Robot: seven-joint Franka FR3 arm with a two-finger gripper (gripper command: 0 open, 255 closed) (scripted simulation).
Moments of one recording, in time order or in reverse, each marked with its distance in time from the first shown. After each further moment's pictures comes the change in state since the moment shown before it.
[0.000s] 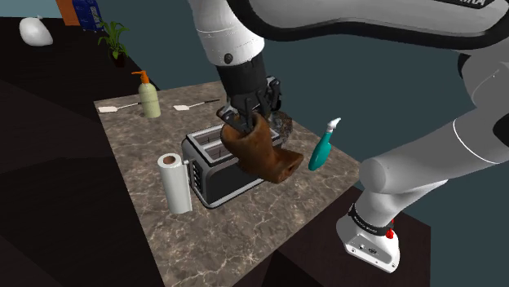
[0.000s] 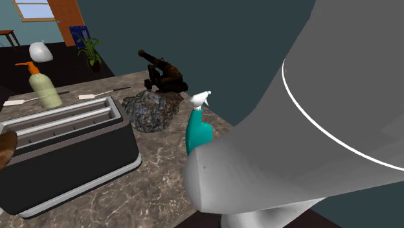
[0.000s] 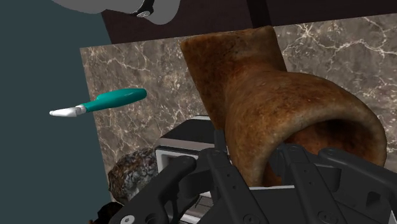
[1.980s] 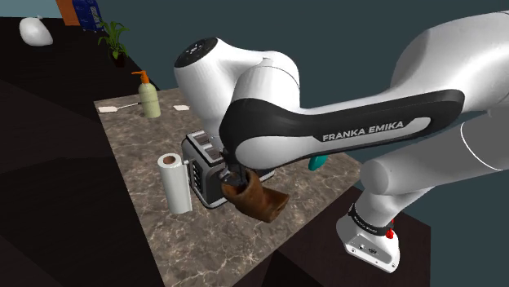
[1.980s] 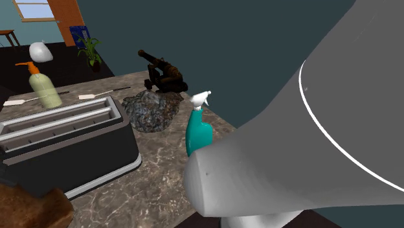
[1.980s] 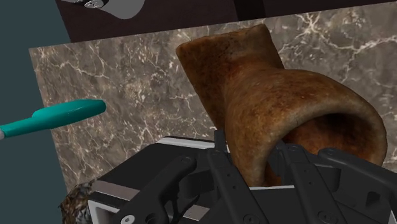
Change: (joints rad) arm 0.060 -0.067 0.041 -0.422 0.084 0.387 0.014
